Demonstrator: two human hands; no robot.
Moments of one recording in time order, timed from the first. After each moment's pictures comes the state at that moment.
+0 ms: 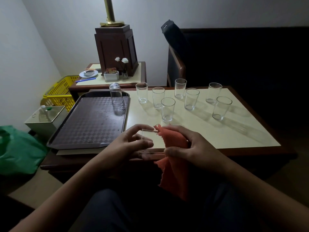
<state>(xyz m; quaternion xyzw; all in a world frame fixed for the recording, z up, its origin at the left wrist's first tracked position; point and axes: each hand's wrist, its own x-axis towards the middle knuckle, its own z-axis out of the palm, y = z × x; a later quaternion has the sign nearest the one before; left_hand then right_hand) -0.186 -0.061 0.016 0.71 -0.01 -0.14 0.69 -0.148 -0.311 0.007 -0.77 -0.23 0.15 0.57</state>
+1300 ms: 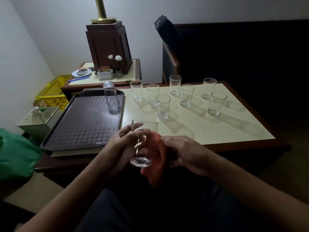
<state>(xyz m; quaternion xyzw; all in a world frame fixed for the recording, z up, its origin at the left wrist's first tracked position) -0.176 -0.071 -0.006 0.53 0.04 -0.10 0.84 -0.157 -0.290 -0.008 -0.63 -0.09 0.34 0.69</state>
